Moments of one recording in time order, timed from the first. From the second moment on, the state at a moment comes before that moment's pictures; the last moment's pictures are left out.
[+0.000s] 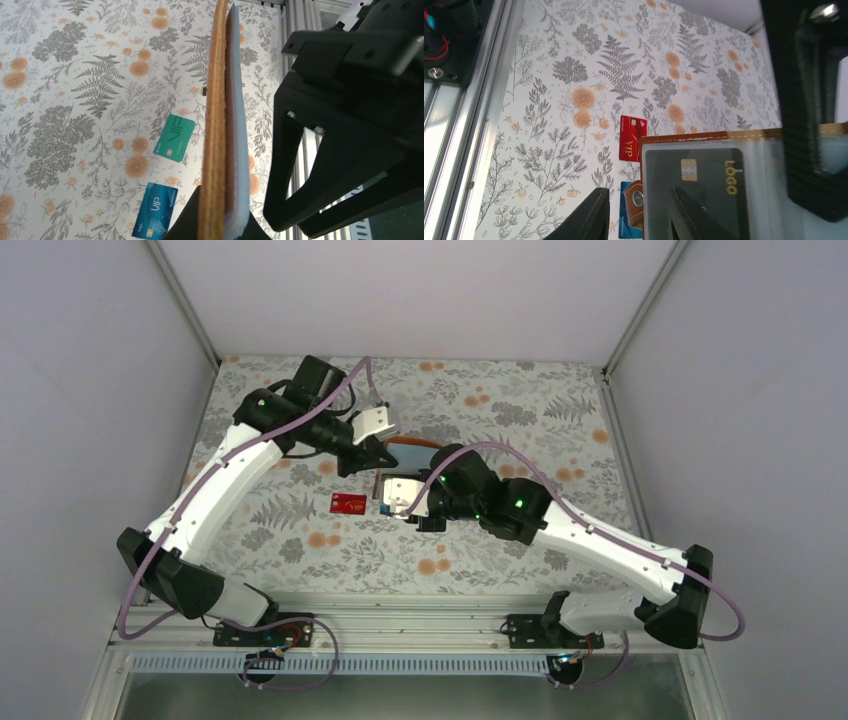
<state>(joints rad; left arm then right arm) -0.52 1.45 1.61 -1.14 0.73 0.62 1.04 1.23 1.18 -0.56 -0.12 -0.63</state>
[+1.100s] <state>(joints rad) -0.52 1.43 1.60 -1.15 0.79 0.65 1.04 1.20 1.12 -0.51 -0.04 -0.63</state>
